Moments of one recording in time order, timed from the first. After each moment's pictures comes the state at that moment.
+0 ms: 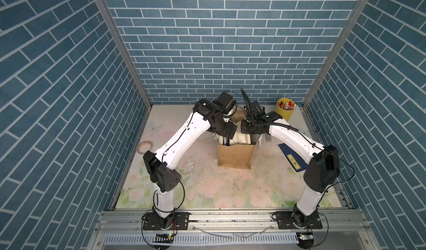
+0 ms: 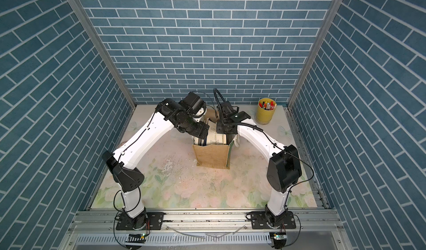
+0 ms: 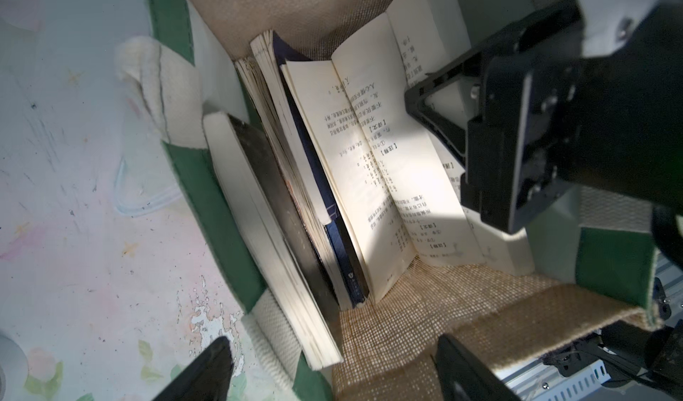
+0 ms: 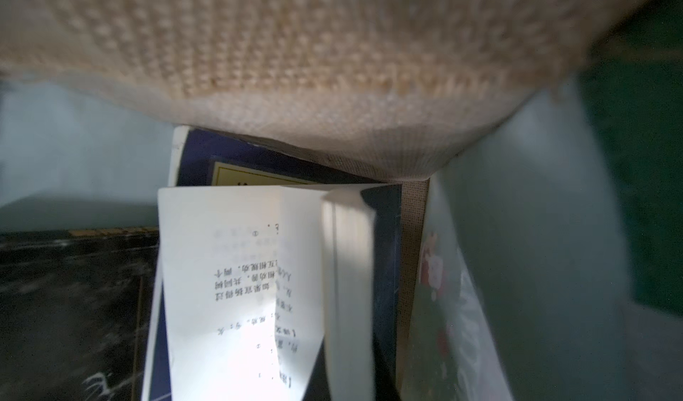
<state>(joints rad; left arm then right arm) -0.71 1.91 2.20 -1.44 -0.02 -0.26 0.63 1.76 1.63 -0.83 0.07 0.54</state>
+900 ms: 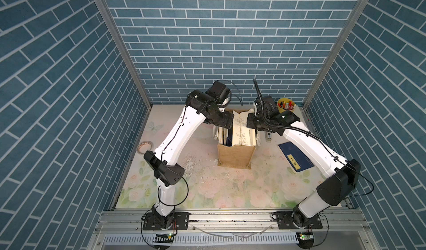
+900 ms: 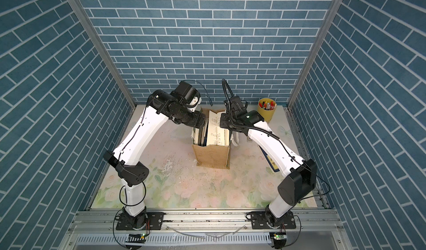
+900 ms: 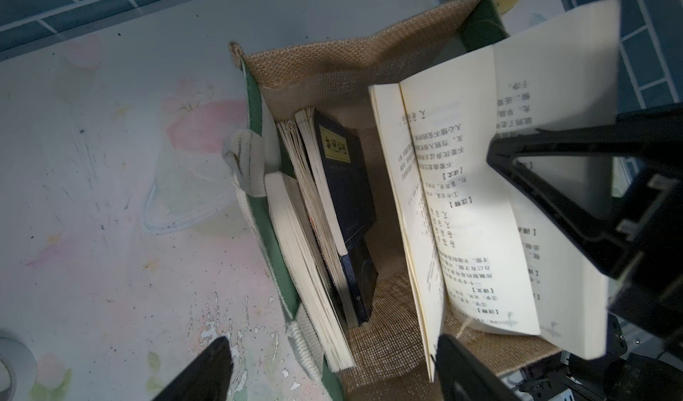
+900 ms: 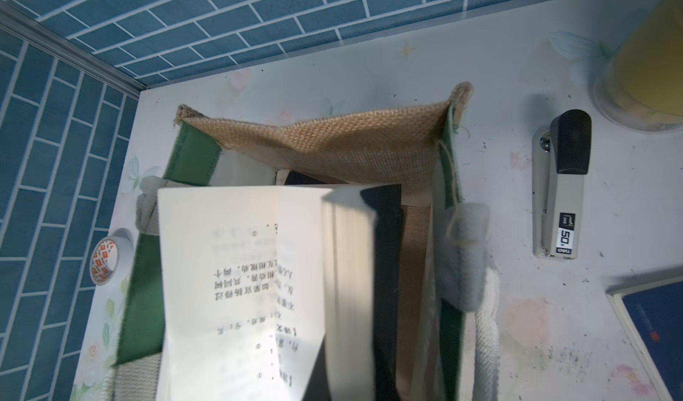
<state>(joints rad) -0.65 1.95 2.43 -1.52 0.00 -0.28 0.63 1.60 1.65 -0.82 0.06 0.57</state>
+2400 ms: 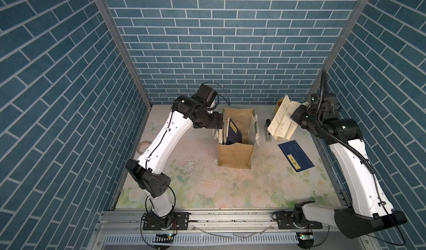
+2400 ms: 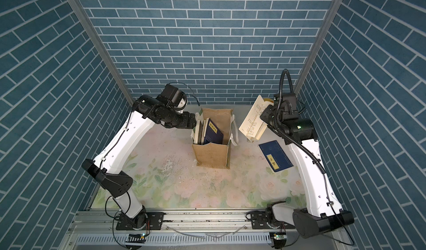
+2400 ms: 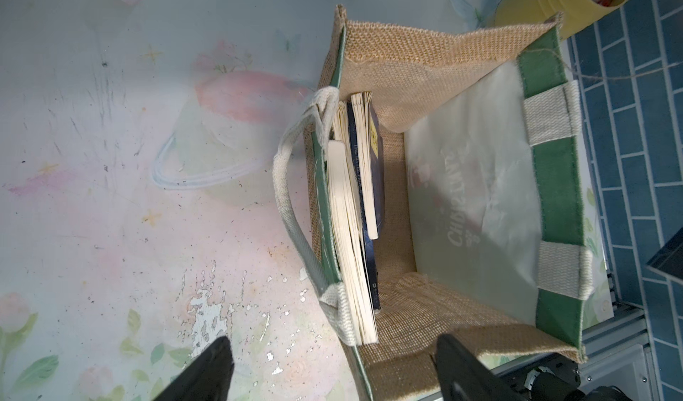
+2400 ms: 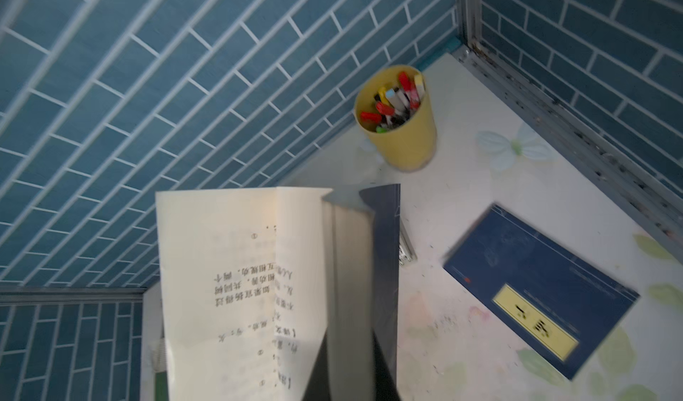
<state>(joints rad) -0.56 1.75 2.09 -1.38 0.03 -0.42 0.27 1.25 1.60 -1.09 0.15 0.74</state>
